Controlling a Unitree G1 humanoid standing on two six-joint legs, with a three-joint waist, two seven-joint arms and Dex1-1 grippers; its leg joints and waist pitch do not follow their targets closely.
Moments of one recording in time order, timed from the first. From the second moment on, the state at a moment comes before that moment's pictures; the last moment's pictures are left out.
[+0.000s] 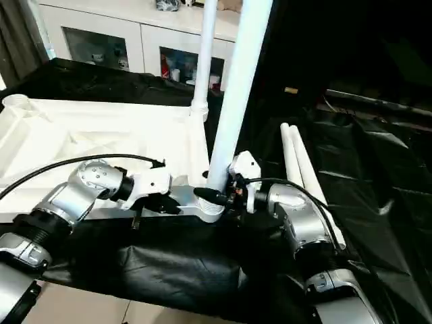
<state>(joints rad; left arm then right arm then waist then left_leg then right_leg) -0.70 0.42 -0.44 0.66 0.13 -0.03 -1.22 -0.51 -0.27 0.16 0.65 0.20 -0.06 1.05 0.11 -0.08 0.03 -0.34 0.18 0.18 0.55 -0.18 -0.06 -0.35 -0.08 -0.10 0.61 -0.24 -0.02</state>
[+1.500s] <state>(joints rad) -0.96 0.02 -0.31 1.16 0.17 0.25 -0.60 -0.82 0.02 -0.07 1.14 0.14 -0.04 -0.01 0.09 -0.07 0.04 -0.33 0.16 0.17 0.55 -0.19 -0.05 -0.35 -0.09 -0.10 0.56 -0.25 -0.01</state>
